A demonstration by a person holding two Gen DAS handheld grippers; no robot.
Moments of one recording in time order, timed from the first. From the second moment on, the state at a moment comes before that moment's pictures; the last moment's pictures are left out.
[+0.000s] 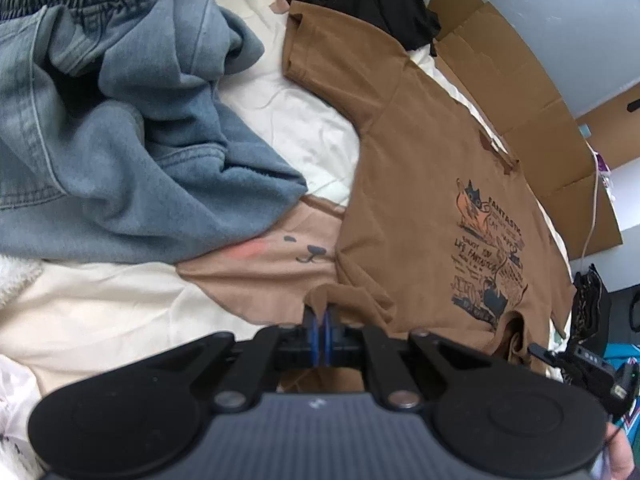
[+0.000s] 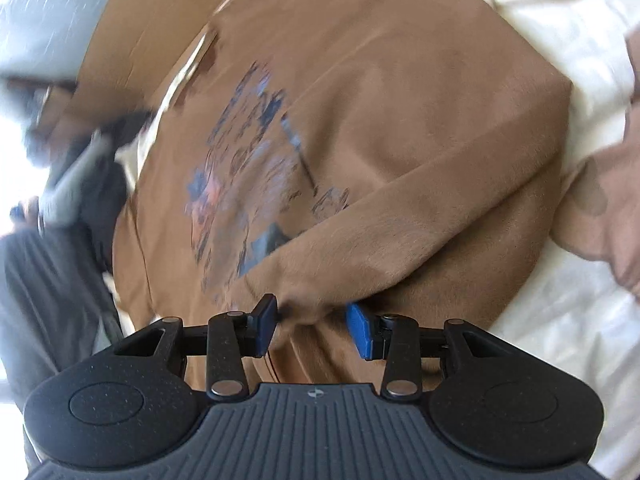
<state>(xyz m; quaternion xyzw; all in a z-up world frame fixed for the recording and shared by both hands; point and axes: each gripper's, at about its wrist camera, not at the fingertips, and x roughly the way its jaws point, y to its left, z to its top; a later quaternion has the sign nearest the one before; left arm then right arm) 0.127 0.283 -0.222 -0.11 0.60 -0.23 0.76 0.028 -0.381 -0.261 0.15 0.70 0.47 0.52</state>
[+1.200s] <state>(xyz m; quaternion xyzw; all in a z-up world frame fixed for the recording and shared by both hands) 0.081 0.286 -0.172 -0.06 0.61 -0.29 0.74 0.118 -0.525 -0.180 0.00 0.65 0.42 0.63</state>
